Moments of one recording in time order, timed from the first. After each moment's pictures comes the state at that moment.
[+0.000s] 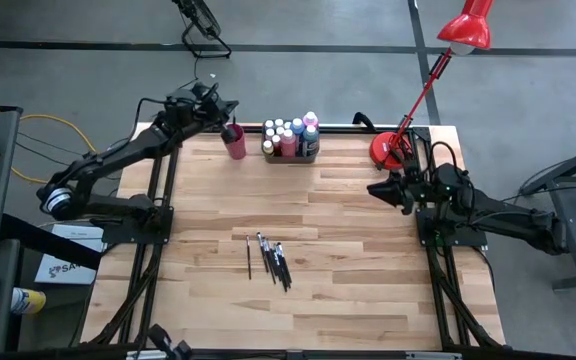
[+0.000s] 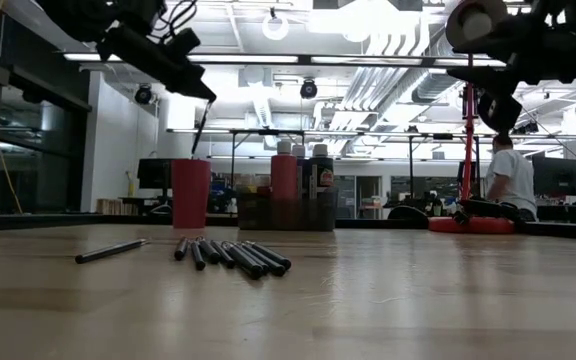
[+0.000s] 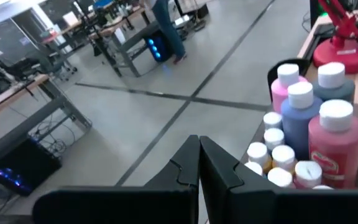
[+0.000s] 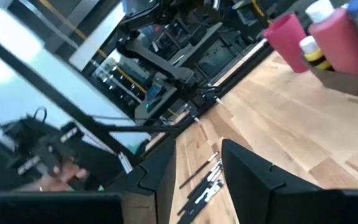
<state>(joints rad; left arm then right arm) 0.81 1.14 0.83 0.14 0.02 0.44 -0.38 0.31 0.20 0.11 -0.34 0.76</state>
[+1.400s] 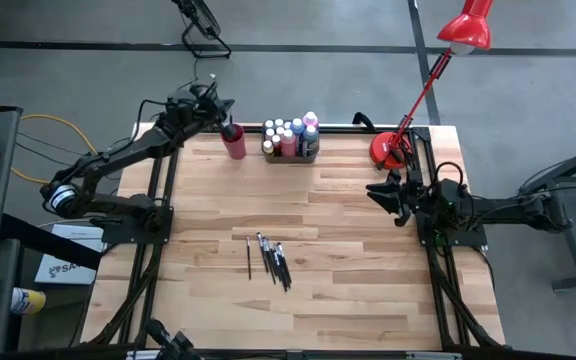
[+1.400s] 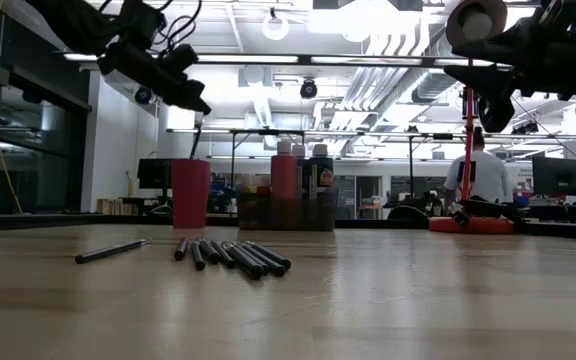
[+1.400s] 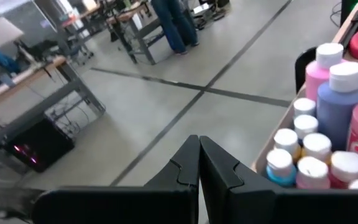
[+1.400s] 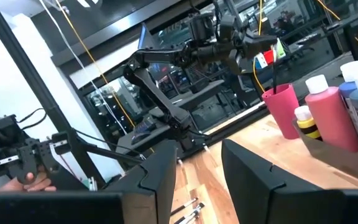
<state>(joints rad) 0.86 1.18 0.79 0.22 -0.02 0.41 -0.12 0.33 0.01 0.52 0.02 0.50</state>
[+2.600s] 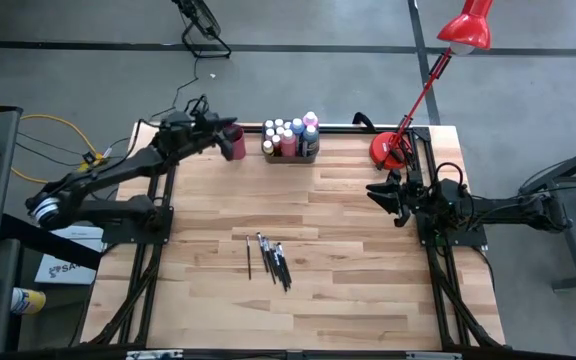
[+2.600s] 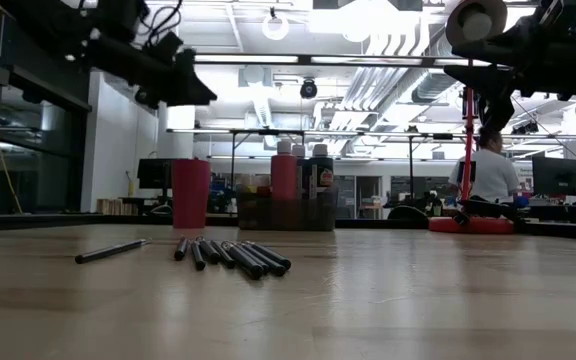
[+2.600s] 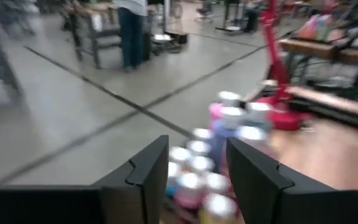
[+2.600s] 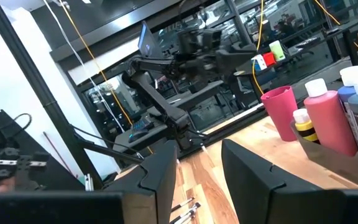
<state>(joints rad) 0.74 1.03 0.61 0.33 0.07 -0.02 -0.12 0.33 0.01 0.52 0.02 0.47</state>
